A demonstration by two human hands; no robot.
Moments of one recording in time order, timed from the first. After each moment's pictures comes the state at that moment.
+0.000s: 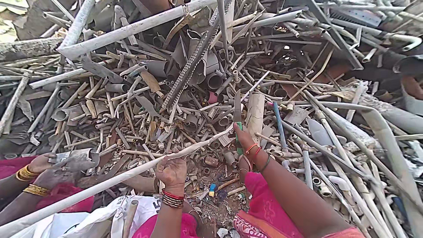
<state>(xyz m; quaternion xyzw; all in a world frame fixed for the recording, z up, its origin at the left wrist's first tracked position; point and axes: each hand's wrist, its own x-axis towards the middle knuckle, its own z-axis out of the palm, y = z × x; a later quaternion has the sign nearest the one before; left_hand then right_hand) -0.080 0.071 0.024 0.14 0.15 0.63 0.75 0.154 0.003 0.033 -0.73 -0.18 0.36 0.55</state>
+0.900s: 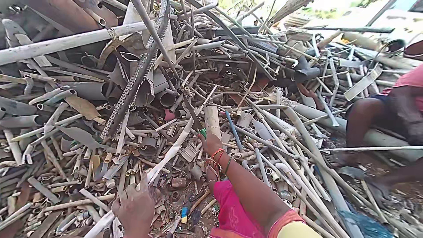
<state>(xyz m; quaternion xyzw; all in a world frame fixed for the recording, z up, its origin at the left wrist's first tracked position) -0.061 0.048 0.023 0.87 0.45 0.21 -0.05 0.206 -0.025 0.064 -0.88 -0.31 0.21 0.29</state>
